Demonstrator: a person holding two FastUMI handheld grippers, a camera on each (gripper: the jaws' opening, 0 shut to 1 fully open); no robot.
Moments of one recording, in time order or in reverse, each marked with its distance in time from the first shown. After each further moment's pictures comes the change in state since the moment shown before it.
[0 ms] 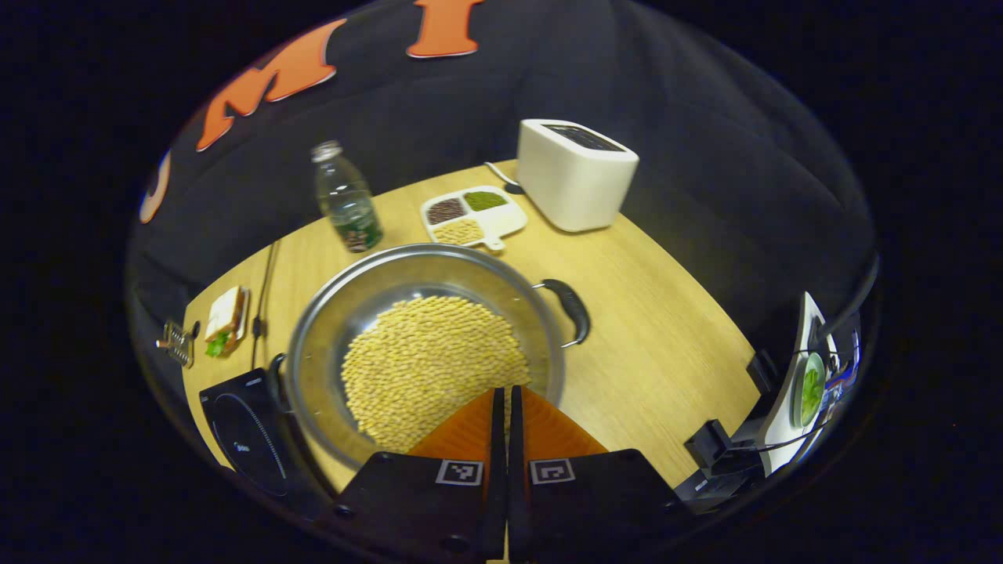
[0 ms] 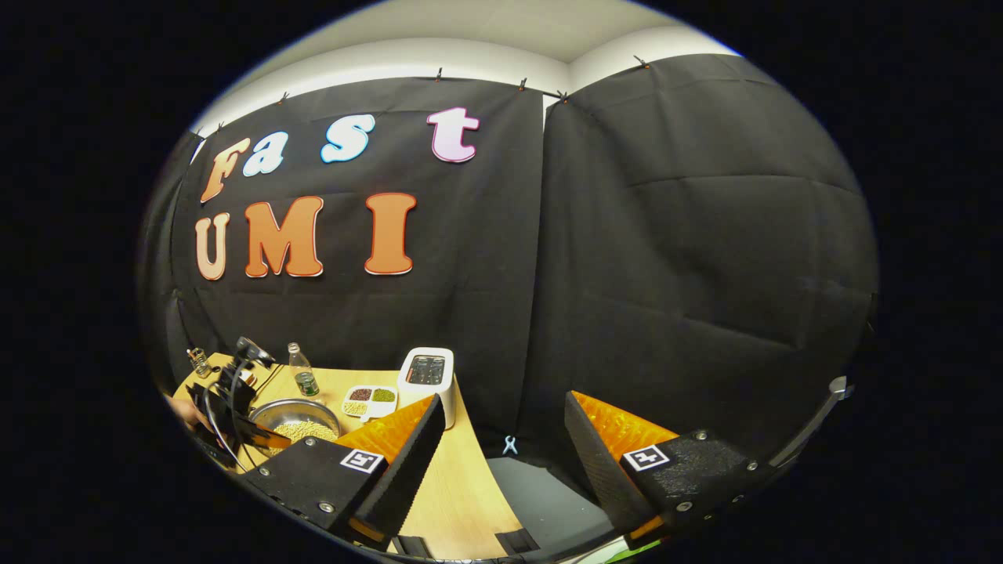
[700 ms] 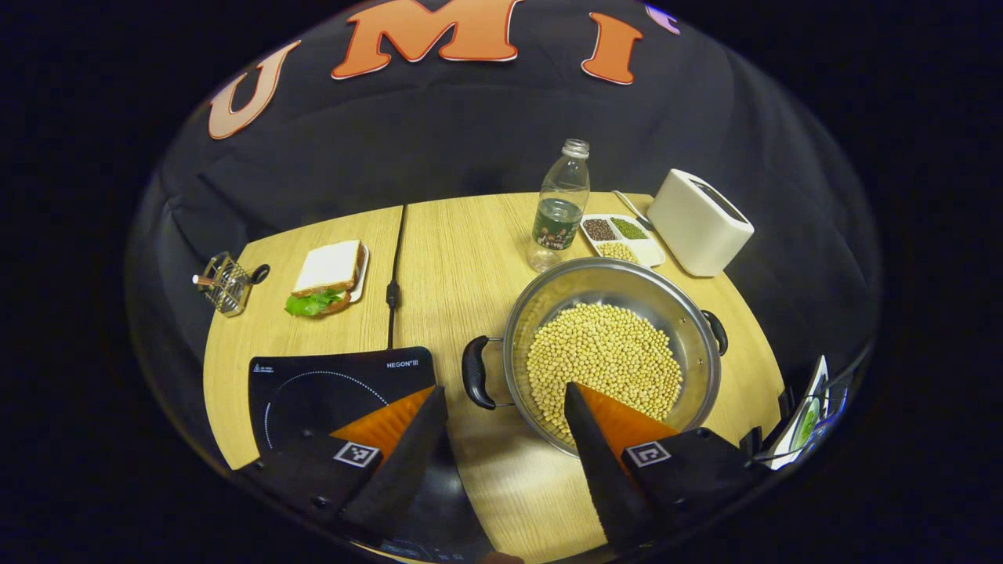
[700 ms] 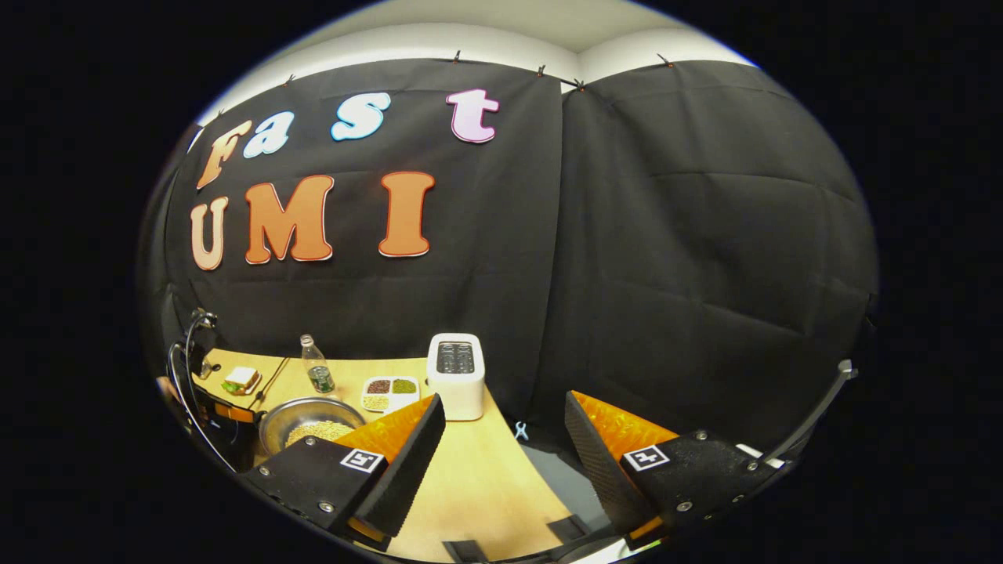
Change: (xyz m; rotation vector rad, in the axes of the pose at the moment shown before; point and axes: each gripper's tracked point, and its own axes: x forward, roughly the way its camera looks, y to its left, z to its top) left arm -0.014 0.178 -0.018 -0.189 -0.005 0.040; right arm 0.014 0.096 -0.008 0.014 0.071 -0.044
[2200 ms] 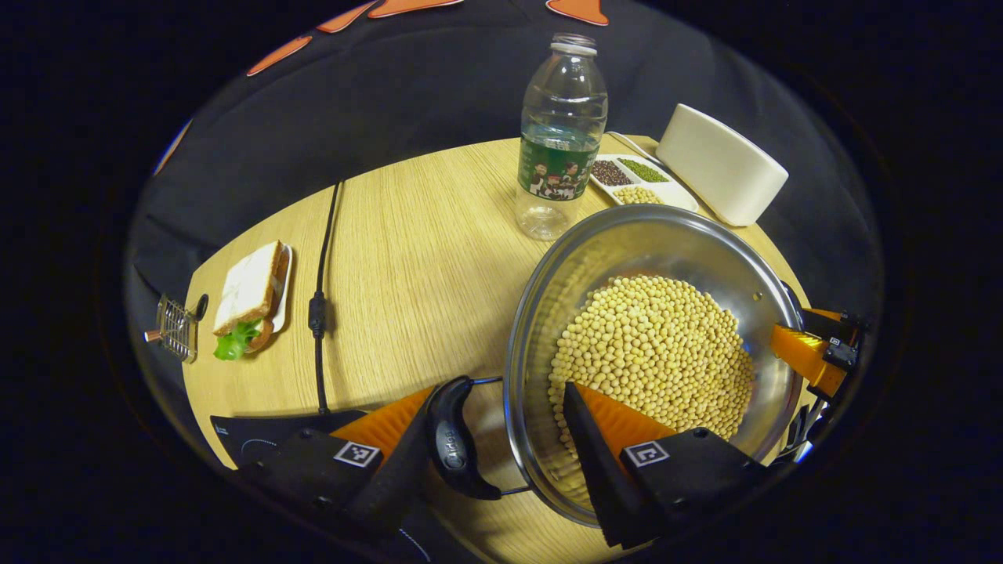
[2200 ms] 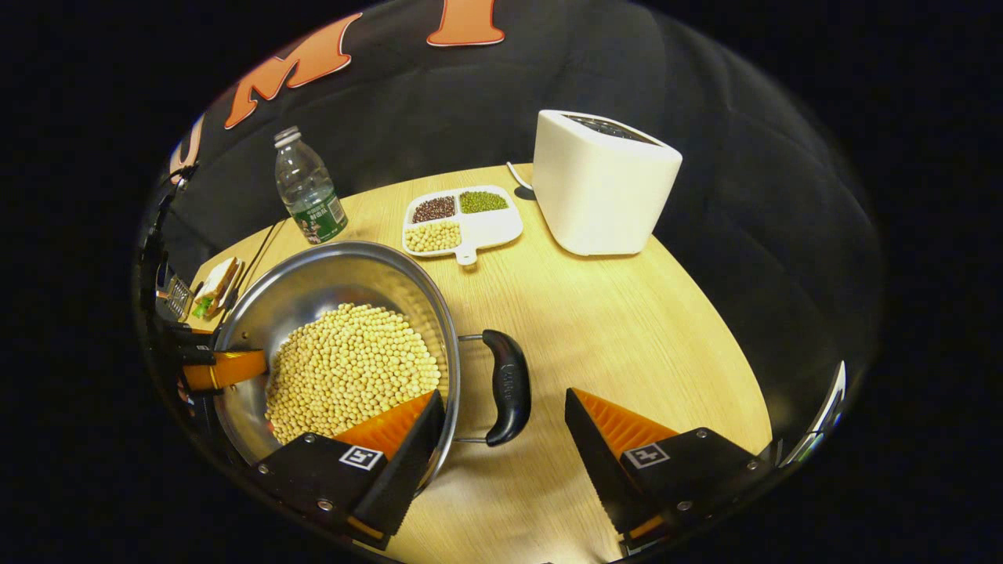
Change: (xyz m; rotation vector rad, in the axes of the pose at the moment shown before) left arm 0.122 0.007 -0.007 0.150 0.114 -0.004; right arm 0.160 0.210 -0.280 -0.022 0.639 0.126
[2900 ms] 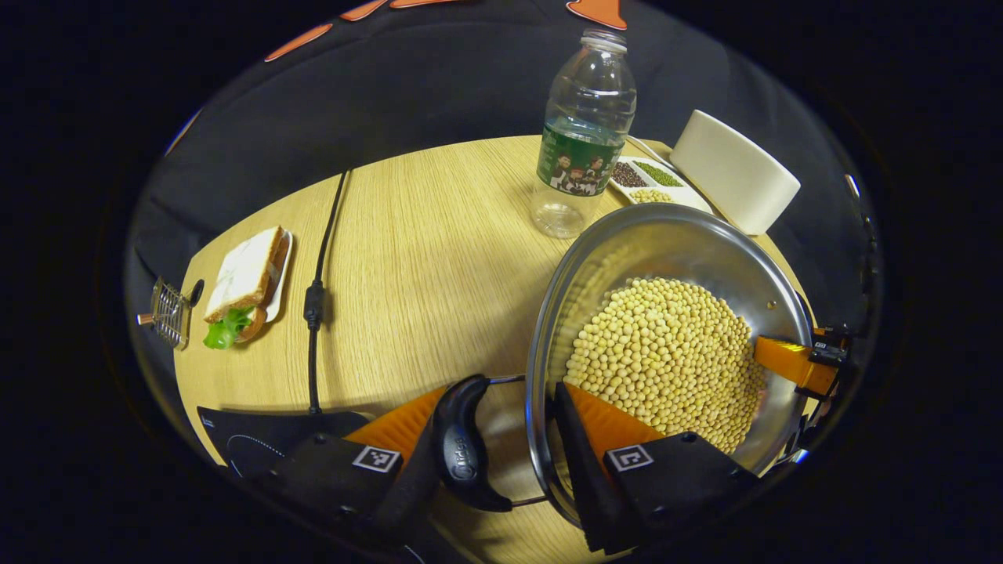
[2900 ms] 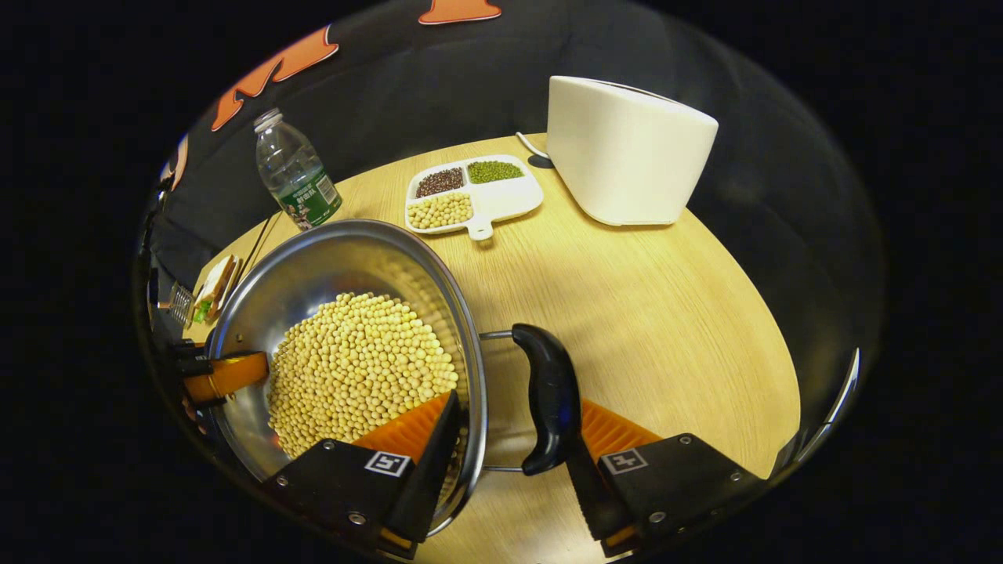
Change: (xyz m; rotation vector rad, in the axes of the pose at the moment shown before) left arm 0.011 0.006 -0.005 -0.039 -0.008 -0.013; right arm 0.026 0.022 -0.014 0.039 0.086 0.052
